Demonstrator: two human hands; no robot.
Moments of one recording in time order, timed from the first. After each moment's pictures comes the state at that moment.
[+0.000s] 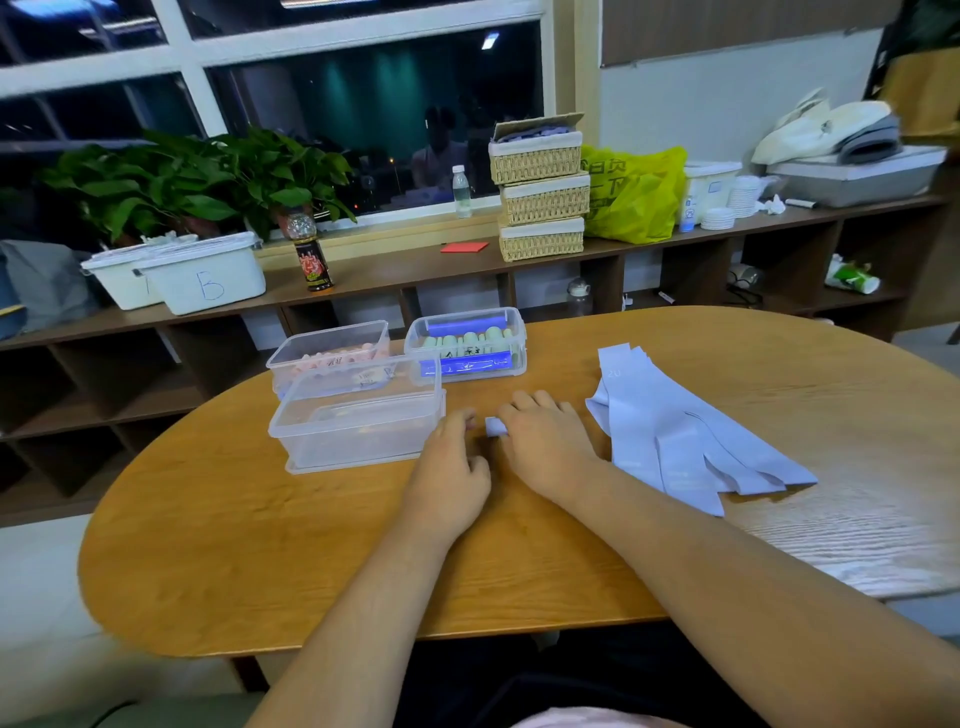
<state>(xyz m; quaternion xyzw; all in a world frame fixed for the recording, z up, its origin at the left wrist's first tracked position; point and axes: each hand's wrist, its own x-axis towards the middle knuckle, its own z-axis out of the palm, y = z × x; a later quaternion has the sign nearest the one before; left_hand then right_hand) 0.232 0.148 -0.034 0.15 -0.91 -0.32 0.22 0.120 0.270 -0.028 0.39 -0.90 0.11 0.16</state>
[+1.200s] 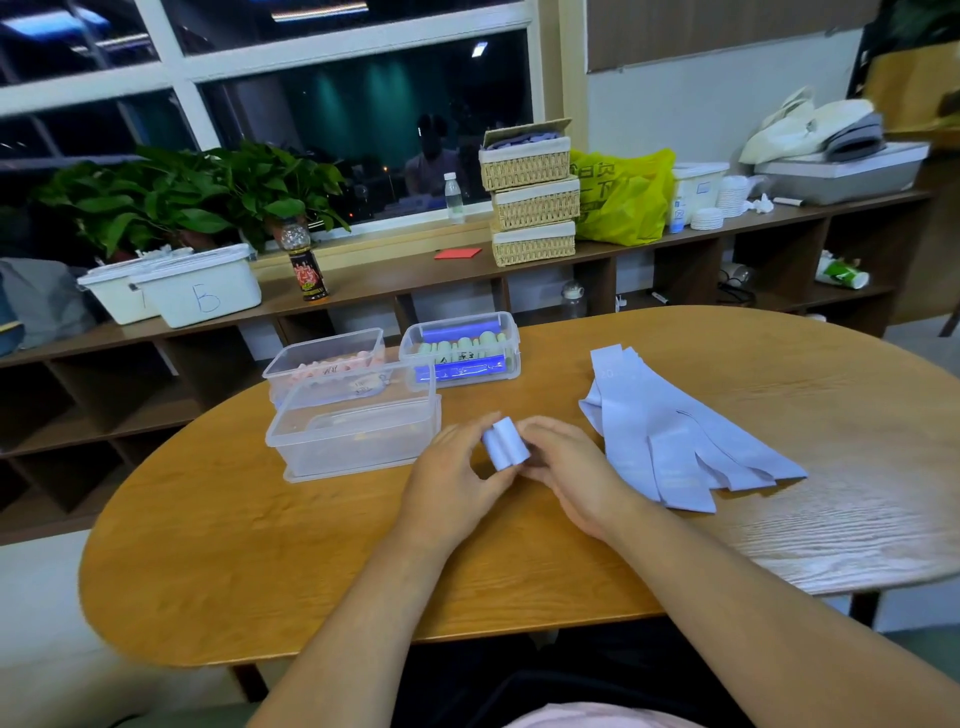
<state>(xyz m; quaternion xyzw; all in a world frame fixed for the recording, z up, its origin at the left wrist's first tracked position) 0.242 0.159 -0.027 0.02 -0.92 -0.26 0.31 0.160 0.312 -0.021 0.20 -0.57 0.76 -0.24</state>
